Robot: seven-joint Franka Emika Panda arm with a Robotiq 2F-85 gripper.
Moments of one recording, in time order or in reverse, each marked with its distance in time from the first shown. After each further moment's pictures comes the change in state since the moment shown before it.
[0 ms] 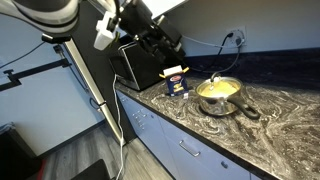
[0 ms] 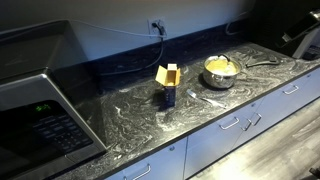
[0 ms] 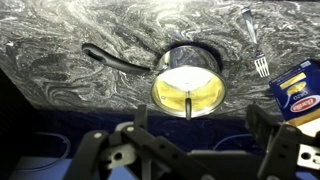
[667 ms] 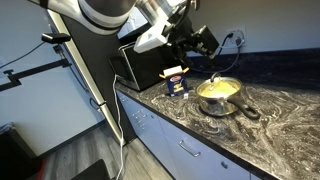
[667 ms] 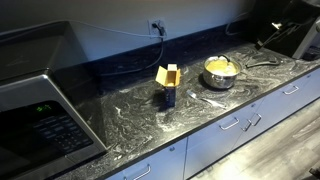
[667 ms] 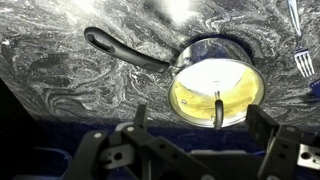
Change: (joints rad) arm -0.034 0.312 -0.016 0.218 -0.021 0.015 -0.001
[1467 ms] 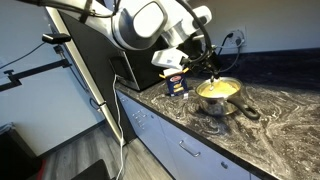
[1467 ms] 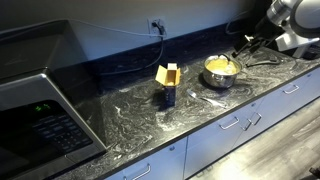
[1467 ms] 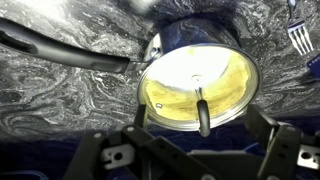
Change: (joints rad) arm 0.044 0.223 0.007 0.079 0.177 0.176 -0.008
